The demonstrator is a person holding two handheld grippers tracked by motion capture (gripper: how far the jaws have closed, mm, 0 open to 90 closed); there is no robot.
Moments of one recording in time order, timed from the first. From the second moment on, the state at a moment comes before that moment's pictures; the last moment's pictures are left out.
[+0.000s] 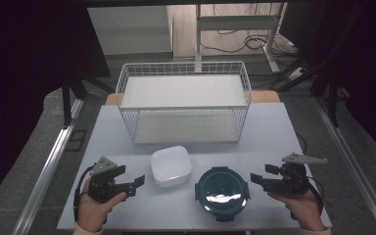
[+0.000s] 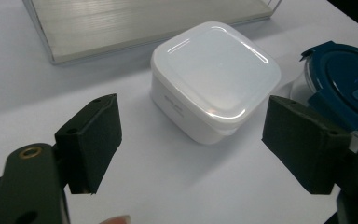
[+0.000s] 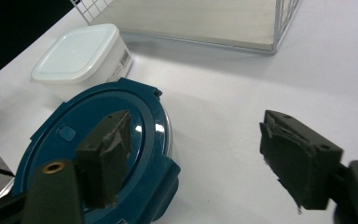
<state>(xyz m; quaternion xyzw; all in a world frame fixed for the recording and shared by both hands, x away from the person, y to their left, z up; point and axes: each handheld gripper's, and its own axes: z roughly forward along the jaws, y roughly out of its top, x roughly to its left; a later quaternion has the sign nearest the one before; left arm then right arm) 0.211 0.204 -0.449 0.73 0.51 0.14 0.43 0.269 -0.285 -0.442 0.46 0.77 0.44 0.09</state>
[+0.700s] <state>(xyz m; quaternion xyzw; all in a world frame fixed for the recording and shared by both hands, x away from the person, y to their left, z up) 0.201 0.201 -0.457 0.71 0.54 0.10 0.44 0.286 -0.276 -0.452 0.45 0.78 0.43 0.06</state>
